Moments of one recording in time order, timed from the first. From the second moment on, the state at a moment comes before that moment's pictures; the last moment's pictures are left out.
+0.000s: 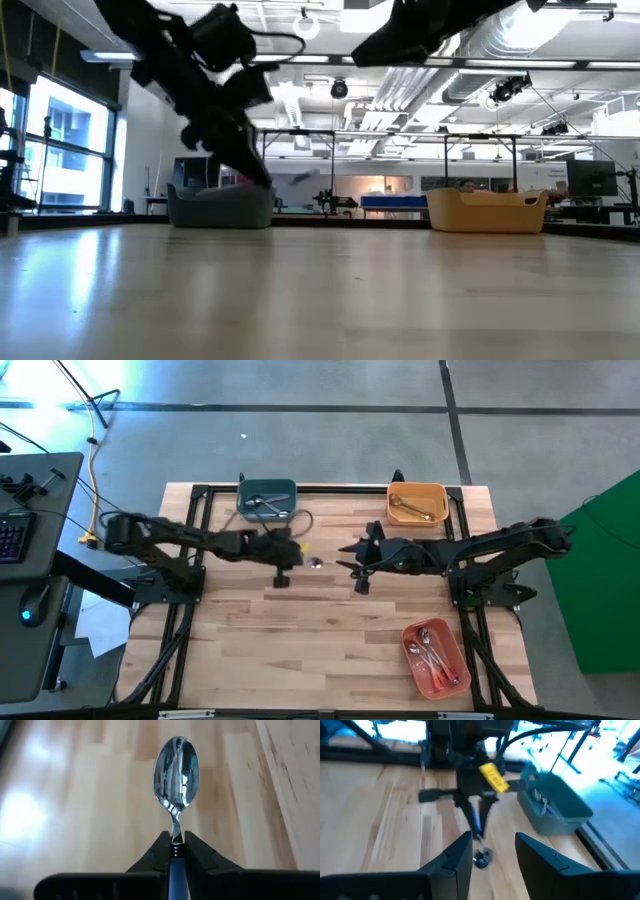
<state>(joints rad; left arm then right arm) 0.15 1.49 0.71 -0.03 -0.04 0.23 0.09 1.33 0.87 0.07 0.33 -0.07</state>
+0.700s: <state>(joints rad) 0.58 1.29 0.83 -0.42 0.11 0.30 0.09 1.33 0.87 0.11 0.32 -0.11</state>
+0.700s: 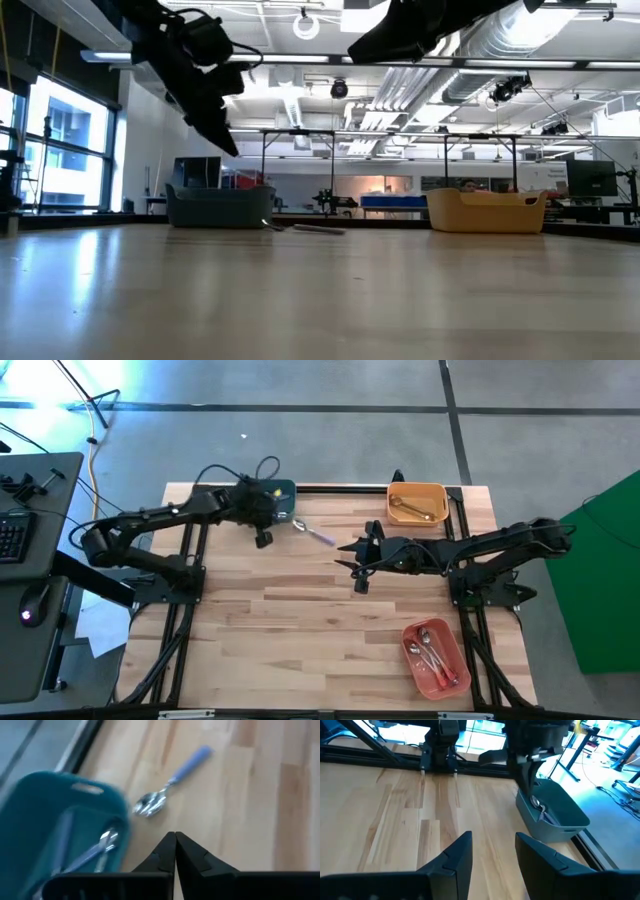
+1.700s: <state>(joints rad) 0.50 2.04 1.44 -0.59 0.11 0.68 0.09 1.34 0.87 0.06 0.32 -0.14</state>
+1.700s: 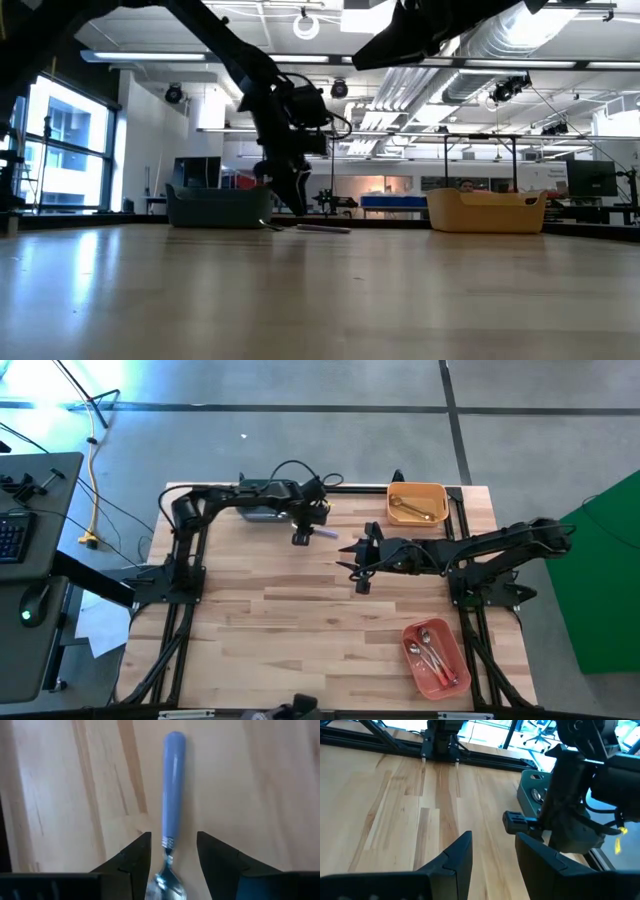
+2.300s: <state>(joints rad) 0.51 2.09 1.44 -0.64 0.08 0.69 0.09 1.34 0.87 0.06 0.32 -0.14</state>
